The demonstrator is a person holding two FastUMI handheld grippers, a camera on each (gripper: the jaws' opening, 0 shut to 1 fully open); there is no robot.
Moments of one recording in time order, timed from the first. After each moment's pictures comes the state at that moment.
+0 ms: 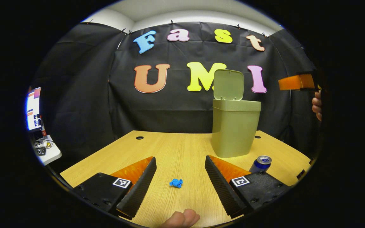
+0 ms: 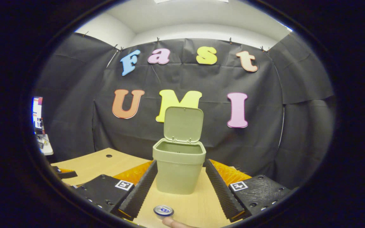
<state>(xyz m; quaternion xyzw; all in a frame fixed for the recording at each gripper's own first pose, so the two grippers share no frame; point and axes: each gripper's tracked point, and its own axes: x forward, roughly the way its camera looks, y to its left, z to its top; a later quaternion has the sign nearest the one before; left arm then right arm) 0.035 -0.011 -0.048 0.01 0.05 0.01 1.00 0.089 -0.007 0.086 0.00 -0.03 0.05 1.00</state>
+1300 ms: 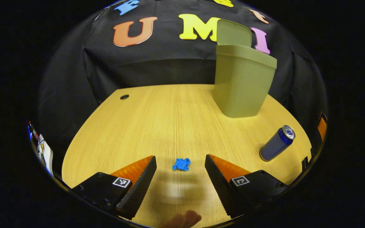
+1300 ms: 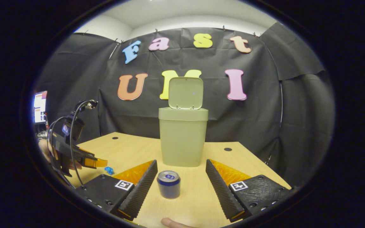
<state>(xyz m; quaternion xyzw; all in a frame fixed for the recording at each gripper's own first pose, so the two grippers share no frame) 0.087 0.013 -0.156 0.04 0.34 -0.05 0.94 0.068 -0.014 -0.052 0.02 0.05 0.07 1.00</state>
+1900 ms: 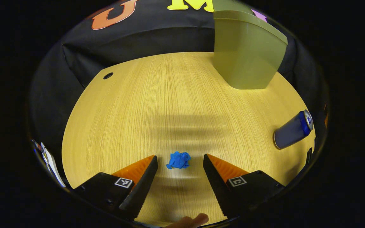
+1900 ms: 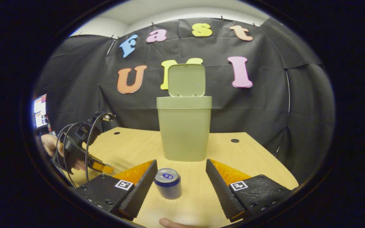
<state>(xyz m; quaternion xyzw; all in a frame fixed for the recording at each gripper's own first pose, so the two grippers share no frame) 0.105 0.018 -0.198 0.06 0.46 -0.06 0.88 0.100 -0.008 -0.071 0.04 0.08 0.09 0.99</state>
